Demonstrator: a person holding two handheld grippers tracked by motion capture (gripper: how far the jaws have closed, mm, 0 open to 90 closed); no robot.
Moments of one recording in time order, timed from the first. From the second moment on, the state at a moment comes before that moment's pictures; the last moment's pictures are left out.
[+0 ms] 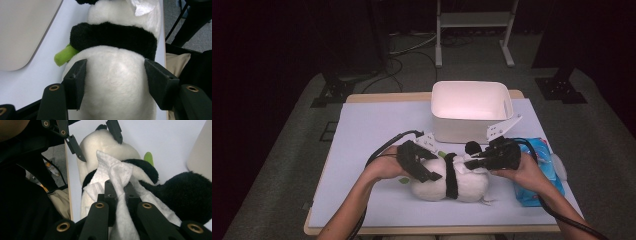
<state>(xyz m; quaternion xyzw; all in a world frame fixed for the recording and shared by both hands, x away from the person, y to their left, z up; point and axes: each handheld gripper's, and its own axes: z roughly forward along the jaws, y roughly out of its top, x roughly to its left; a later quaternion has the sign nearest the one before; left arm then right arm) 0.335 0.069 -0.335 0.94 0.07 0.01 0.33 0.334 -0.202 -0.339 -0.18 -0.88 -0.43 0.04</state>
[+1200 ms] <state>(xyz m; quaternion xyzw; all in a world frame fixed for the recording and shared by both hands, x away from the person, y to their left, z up) 0.334 0.078 -0.333 0.93 0.07 -0.03 0.36 0.326 -0.194 -0.325 -0.17 -0.89 -0.41 0.03</state>
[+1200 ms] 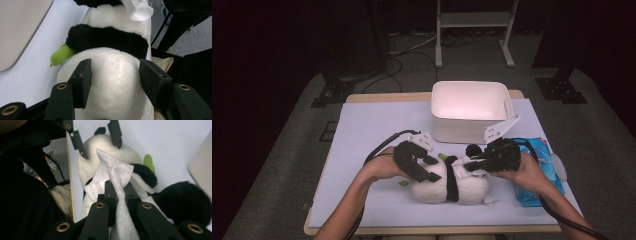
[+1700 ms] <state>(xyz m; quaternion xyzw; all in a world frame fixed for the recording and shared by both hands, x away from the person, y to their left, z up) 0.331 0.076 -0.328 0.93 0.06 -0.04 0.36 0.329 -0.200 -0.328 -0.18 -0.89 -0.41 0.02</state>
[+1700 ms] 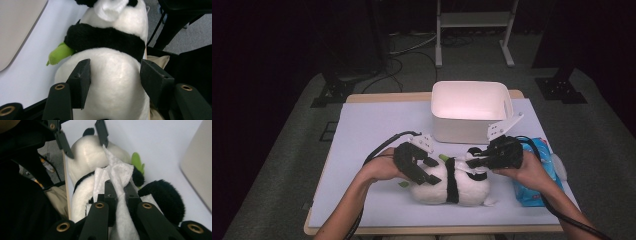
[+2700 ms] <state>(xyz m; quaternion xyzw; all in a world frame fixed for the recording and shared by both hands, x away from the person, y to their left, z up) 0.364 0.057 -0.325 0.94 0.08 -0.05 0.34 0.305 -0.204 -0.339 -0.15 -0.89 -0.43 0.04</state>
